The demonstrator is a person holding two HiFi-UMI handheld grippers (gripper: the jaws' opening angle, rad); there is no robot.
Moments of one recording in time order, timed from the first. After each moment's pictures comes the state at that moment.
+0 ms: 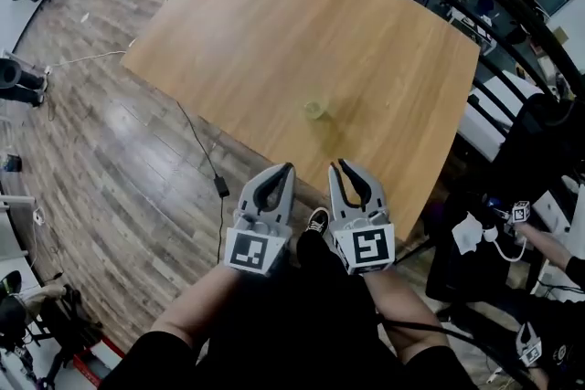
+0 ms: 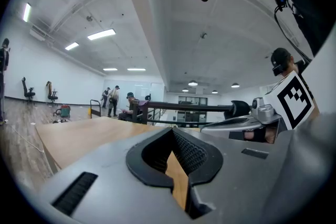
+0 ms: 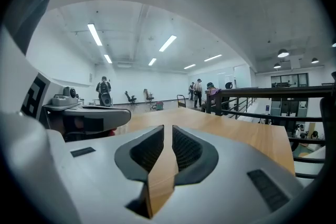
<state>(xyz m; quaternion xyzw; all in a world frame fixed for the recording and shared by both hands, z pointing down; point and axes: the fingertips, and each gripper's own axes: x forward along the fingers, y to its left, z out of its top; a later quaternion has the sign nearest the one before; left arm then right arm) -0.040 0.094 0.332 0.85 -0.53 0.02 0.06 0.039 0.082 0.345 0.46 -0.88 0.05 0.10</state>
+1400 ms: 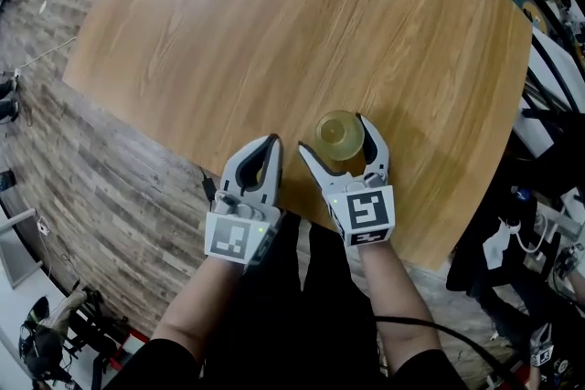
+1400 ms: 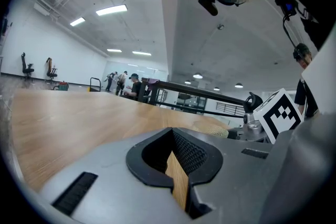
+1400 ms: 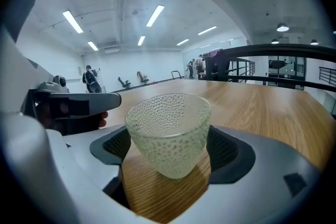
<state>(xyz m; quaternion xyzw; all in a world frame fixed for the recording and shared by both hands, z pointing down) -0.113 -0.097 0.506 0.85 -0.51 0.04 0.14 -0.034 -0.122 0.543 0.46 -0.85 0.16 0.18</state>
